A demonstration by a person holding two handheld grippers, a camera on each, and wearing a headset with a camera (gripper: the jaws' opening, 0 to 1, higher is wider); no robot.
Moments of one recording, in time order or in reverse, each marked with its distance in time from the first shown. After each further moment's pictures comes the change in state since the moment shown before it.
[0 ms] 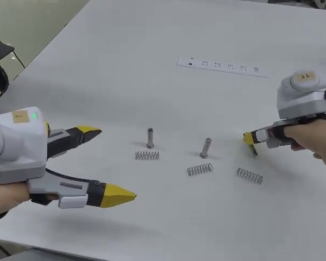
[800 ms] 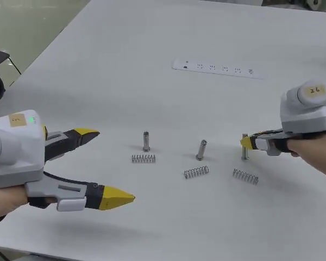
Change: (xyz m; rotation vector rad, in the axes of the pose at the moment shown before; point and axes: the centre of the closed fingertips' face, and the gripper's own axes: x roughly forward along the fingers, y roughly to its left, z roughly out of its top) left arm 0.002 -0.004 0.006 0.018 0.000 -0.001; right arm -0.021 0.025 -0.001 -0.117 -0.131 0.019
